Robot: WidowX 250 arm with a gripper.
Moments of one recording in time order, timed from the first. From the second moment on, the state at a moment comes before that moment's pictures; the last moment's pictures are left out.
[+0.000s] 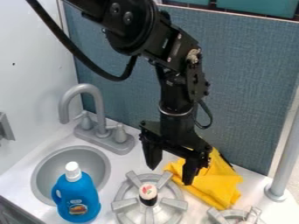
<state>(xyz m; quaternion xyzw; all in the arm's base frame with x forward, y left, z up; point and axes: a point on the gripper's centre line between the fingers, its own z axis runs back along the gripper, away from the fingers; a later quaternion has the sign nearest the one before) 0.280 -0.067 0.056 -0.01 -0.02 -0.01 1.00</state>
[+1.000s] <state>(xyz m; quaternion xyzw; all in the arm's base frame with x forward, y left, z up) 0.322 -0.162 -0.018 -0.01 0.00 -0.08 1.00</state>
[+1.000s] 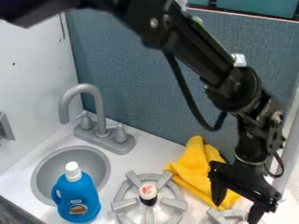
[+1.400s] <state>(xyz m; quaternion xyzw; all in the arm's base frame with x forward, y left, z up) 0.329 -0.178 -0.053 -0.03 0.05 -0.09 0.99</state>
